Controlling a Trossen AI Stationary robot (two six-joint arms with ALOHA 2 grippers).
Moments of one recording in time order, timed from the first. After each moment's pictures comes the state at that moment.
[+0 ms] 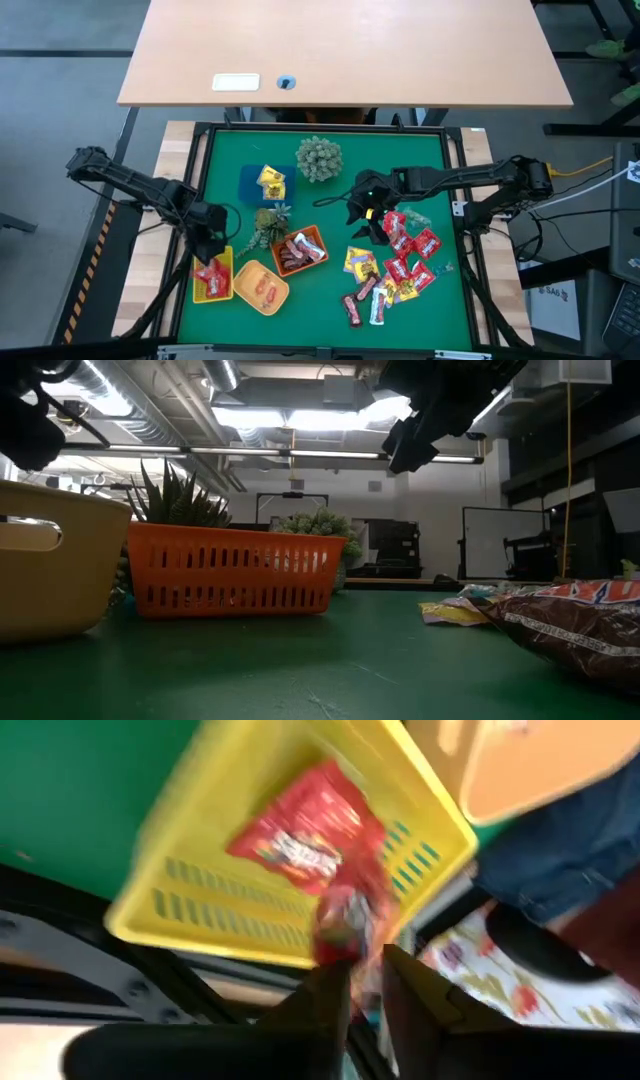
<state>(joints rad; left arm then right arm) -0.32 0.77 0.54 -0.94 0.58 -1.31 -0.01 1.50 1.10 -0.51 -0.43 -0.10</state>
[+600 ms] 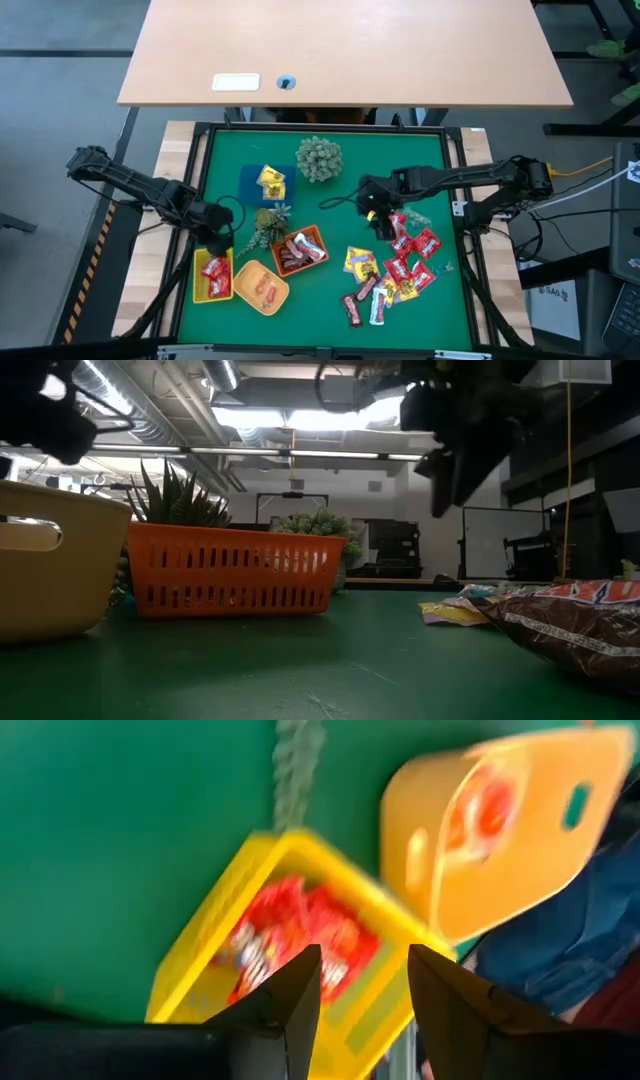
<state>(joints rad) -0.33 0.77 0.54 -0.83 0.31 -1.30 -0.01 1.50 1.11 -0.79 -0.17 -0.10</state>
